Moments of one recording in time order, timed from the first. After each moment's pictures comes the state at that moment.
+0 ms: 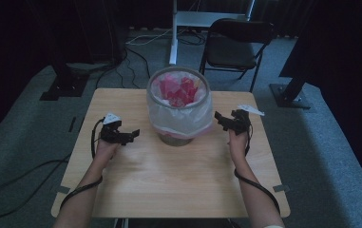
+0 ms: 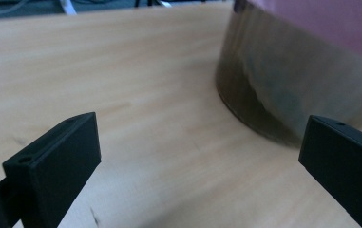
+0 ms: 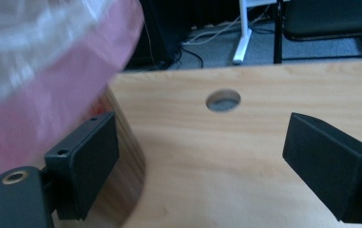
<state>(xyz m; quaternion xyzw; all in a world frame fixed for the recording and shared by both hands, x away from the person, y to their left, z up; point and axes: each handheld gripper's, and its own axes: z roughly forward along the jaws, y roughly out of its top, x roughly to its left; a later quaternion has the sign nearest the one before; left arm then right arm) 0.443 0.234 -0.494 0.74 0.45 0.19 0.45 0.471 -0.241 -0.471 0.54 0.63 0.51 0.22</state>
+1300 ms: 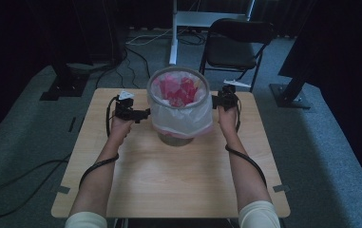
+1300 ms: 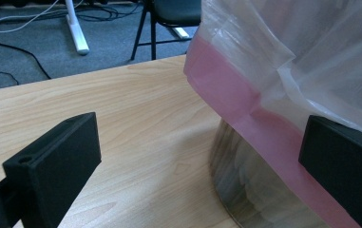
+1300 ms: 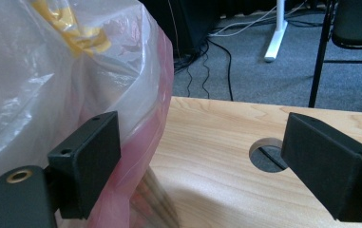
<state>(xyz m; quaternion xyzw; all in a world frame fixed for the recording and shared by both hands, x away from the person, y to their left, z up) 0.498 0.188 -0.453 0.74 0.46 0.20 0.46 0.543 -0.205 -0.429 0.52 0.67 0.51 0.16</state>
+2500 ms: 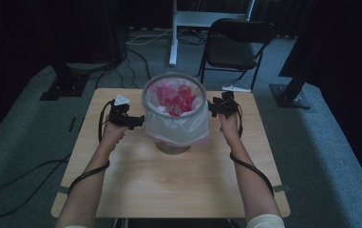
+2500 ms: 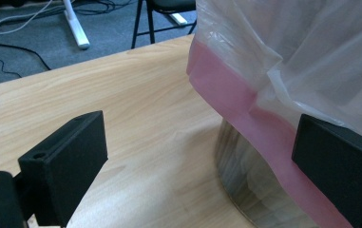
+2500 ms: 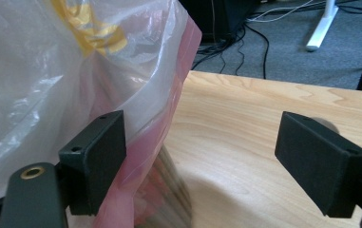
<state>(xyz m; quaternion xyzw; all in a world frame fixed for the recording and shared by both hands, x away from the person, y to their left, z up) 0.464 0.201 -0.441 0.76 0.43 0.21 0.43 0.511 -0.201 -0.428 0.47 0.70 0.52 0.11</state>
